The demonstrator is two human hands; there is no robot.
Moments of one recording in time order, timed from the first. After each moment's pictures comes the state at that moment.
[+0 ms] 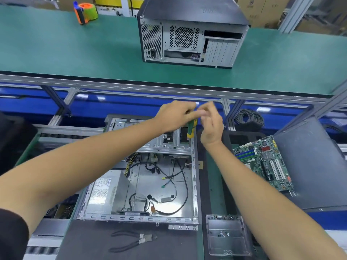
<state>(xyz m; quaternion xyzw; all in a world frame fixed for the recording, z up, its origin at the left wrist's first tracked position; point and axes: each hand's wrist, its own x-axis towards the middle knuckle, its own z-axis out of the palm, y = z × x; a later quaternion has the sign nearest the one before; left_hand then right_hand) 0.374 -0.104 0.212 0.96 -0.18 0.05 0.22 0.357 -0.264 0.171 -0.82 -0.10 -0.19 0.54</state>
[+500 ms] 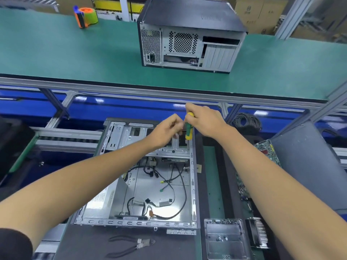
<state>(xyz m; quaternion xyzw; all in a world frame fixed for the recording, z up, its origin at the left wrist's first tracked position) 0.356 -0.082 0.145 0.80 -0.13 -0.06 0.58 0.386 -0.268 0.230 -0.96 -0.24 0.03 0.16</state>
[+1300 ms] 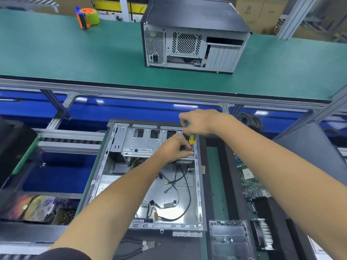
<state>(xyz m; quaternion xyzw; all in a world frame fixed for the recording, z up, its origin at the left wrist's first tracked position) 0.346 -0.097 0.086 0.90 -0.18 -0.04 0.39 0.382 -0.235 0.265 -0.93 -0.30 0.20 -0.02</state>
